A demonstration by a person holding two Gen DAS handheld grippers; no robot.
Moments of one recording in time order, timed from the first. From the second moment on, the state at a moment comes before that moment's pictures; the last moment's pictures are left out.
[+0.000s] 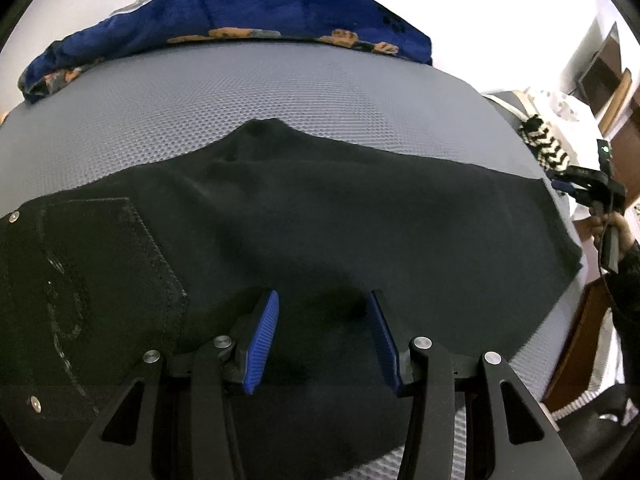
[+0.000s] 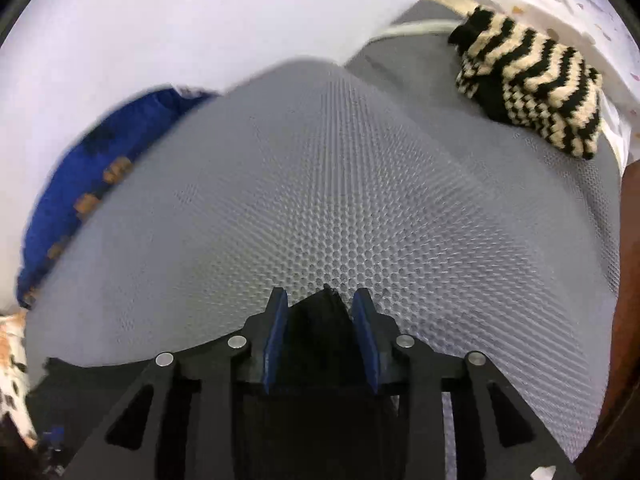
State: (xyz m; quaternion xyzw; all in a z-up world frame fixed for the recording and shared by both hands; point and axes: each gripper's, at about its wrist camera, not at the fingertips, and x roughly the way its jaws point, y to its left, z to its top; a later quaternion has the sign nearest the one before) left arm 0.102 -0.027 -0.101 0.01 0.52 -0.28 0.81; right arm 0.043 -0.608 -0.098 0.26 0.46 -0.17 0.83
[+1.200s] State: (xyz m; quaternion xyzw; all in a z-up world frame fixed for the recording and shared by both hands) left arm 0.051 -0.026 -0.073 0.02 0.46 -0.34 0.82; right arm -0.074 -0.566 -0.091 0.29 0.50 -0.20 0.79
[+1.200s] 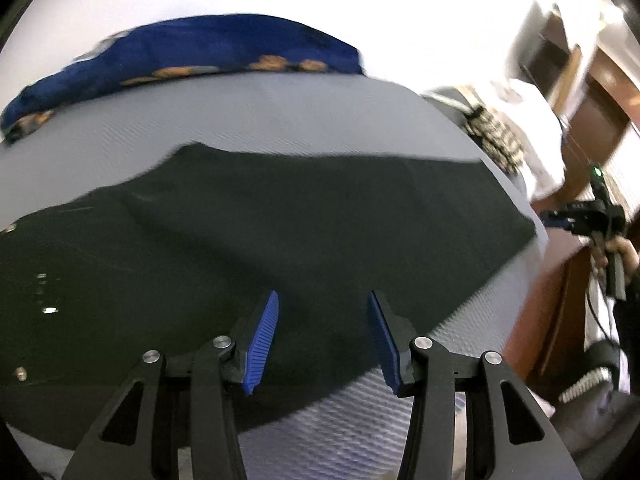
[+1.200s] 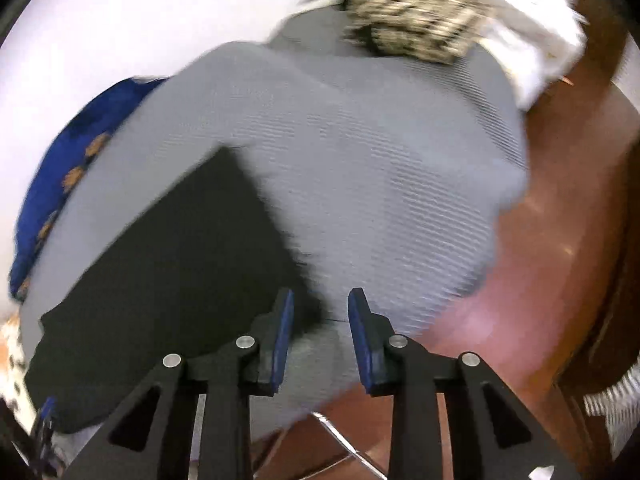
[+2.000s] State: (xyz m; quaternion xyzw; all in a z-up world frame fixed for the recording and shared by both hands) left arm 0.086 0.101 -0.105 -0.08 0.48 -0.21 0.85; right arm 0.248 -0.146 -0.128 0.08 0.62 0.33 0.71
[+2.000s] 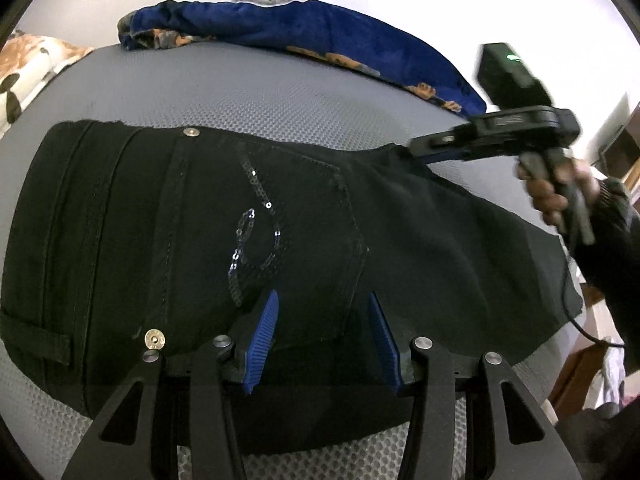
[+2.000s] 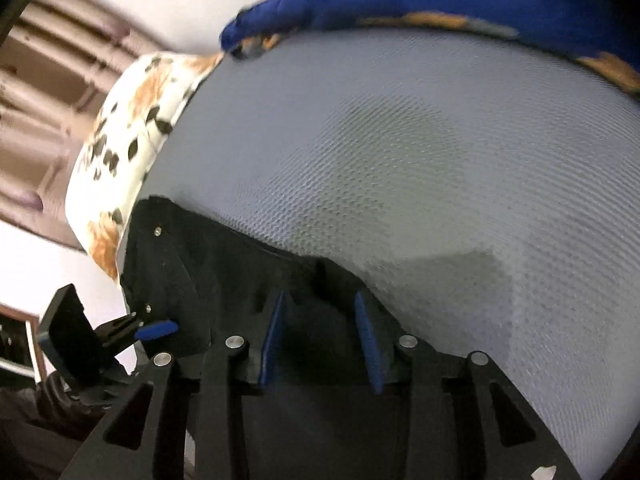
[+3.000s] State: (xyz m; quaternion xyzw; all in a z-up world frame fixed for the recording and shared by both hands) left arm 0.159 0.003 -0.060 -0.02 0.43 -0.30 0.85; right arm 0.164 -0.228 -0.095 0.09 0.54 0.16 0.82
